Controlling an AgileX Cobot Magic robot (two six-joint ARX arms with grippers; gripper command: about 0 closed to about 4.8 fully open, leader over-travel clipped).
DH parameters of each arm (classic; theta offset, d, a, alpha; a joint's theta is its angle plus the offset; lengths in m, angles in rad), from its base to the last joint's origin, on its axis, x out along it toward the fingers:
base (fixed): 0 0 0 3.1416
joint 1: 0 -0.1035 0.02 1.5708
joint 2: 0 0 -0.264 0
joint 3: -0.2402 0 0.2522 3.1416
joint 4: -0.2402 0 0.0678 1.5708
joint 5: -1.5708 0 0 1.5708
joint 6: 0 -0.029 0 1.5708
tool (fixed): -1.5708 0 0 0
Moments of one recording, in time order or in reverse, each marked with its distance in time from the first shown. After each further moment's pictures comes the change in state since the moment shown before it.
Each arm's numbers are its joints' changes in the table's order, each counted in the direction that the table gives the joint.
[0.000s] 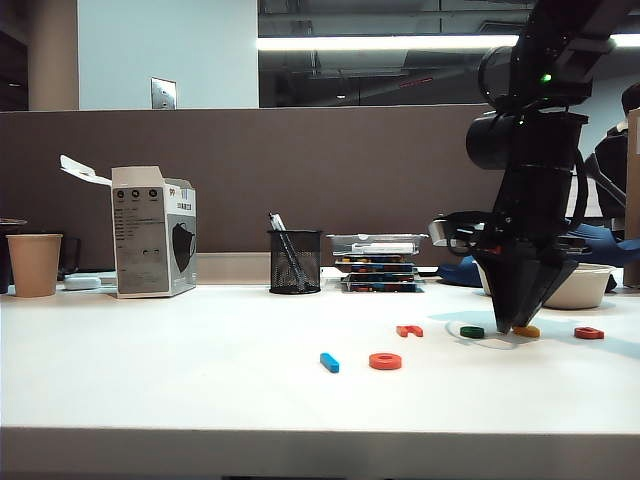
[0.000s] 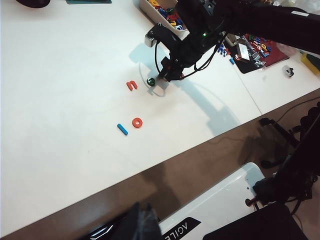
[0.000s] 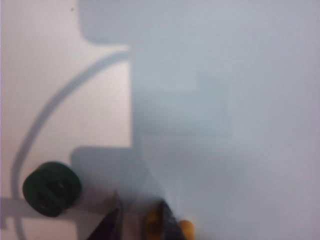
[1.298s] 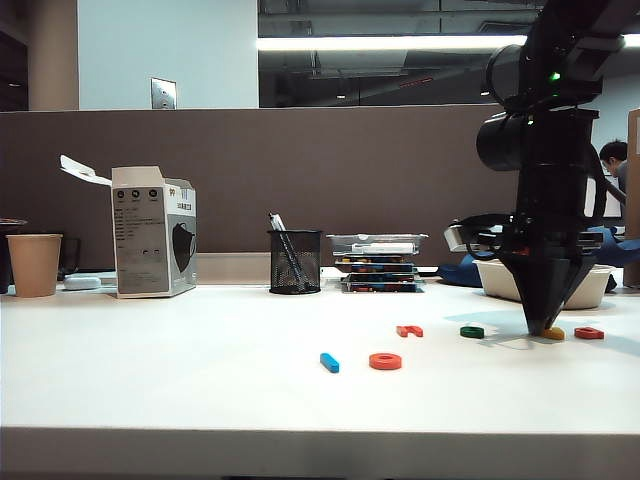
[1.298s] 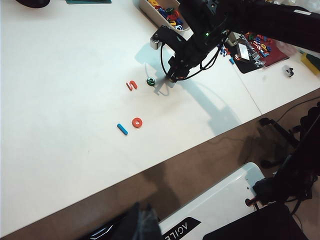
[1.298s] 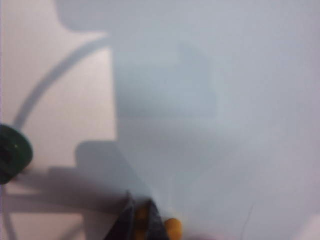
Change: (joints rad) left arm 0.000 0.000 0.000 0.000 0.000 0.000; right arm 0.025 -0.003 -0.002 -0.047 0.075 0.039
